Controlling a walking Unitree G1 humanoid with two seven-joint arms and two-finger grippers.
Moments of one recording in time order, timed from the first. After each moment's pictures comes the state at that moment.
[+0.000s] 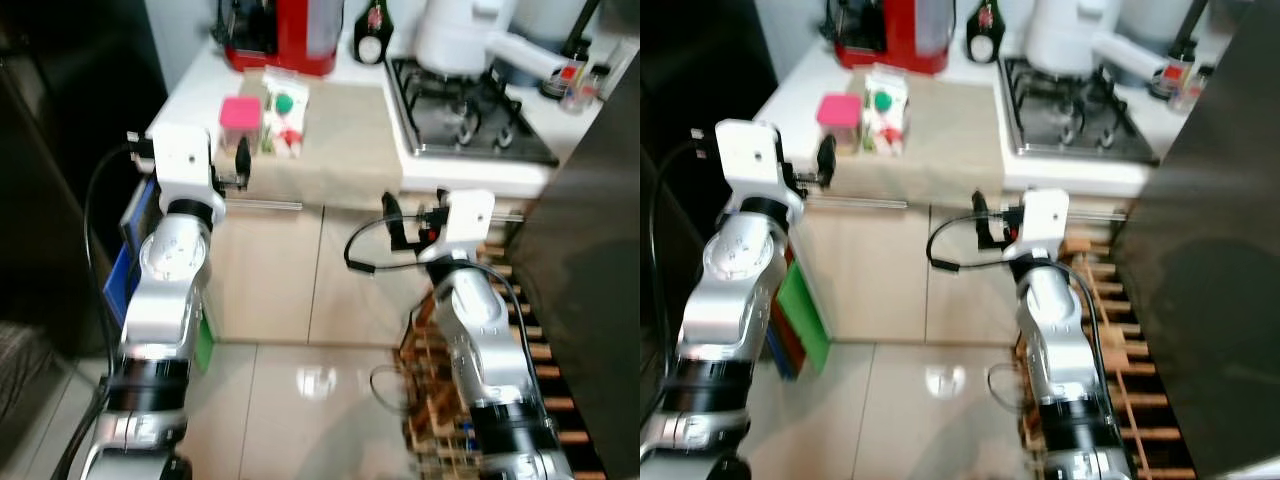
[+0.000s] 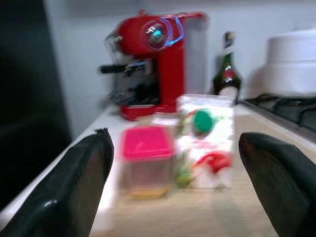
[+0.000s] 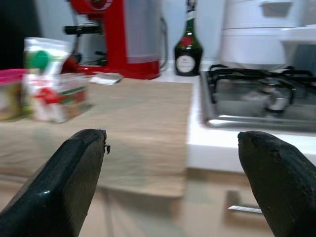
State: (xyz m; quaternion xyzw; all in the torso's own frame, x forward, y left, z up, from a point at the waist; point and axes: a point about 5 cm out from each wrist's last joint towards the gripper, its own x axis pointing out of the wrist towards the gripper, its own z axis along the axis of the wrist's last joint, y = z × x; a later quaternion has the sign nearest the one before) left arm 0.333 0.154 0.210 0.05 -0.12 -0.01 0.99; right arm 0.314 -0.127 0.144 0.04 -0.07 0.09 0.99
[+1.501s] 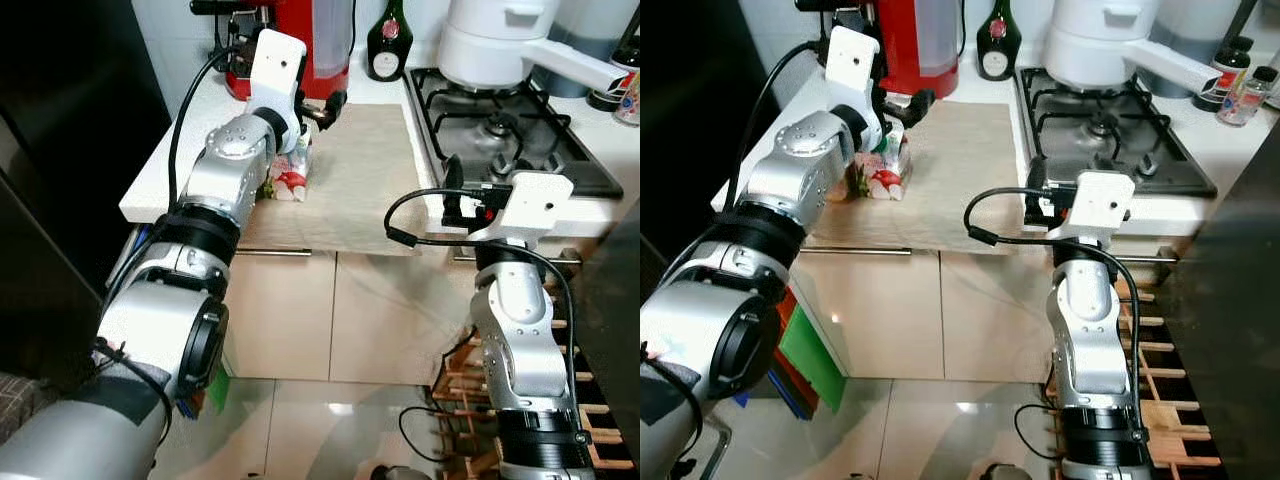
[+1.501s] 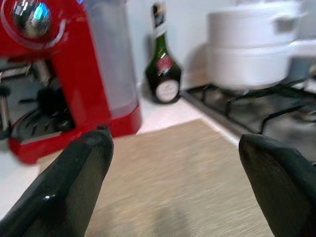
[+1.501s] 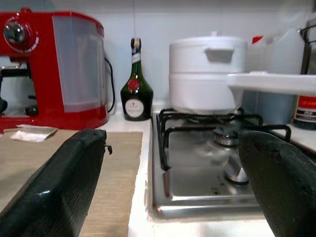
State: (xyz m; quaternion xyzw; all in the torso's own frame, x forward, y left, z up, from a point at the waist) left arm 0.417 0.095 0.260 0.06 -0.04 -0.20 0.98; right arm 0.301 -0.158 0.180 0.00 -0.15 -0.04 0.99
